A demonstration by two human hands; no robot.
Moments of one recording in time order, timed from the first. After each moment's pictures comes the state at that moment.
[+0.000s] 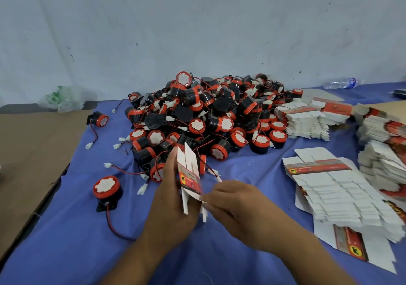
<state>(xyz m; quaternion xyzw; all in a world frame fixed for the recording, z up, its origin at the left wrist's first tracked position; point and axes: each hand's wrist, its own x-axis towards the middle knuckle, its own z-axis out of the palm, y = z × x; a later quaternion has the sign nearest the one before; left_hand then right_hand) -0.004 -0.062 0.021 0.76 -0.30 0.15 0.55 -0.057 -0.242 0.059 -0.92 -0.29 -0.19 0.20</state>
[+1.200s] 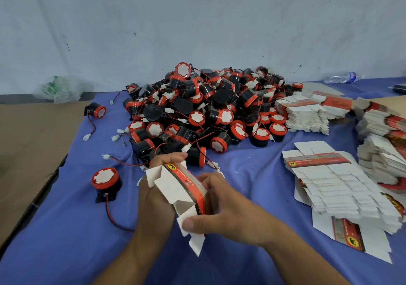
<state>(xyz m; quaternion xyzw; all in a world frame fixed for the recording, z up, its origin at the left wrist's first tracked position) -0.016 -0.062 0.041 0.64 -0.21 0.15 0.72 -0.057 -0.218 0.047 -0.82 -0.08 0.11 0.56</state>
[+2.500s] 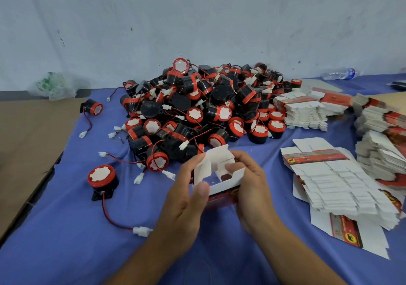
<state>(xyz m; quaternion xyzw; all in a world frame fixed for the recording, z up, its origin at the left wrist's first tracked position) -0.037 -0.079 0.031 0.68 -0.30 0.04 0.67 -0.043 -0.220 0.043 -0.58 0.06 -0.14 0.80</state>
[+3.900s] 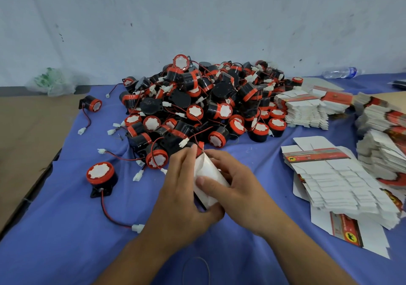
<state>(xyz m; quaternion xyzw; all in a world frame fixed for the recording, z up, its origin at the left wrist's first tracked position) -0.029 -0.074 0.038 0.83 -0.33 0.18 0.41 -0.055 -0.224 0.053 -0.76 -0.10 -0.05 0.64</state>
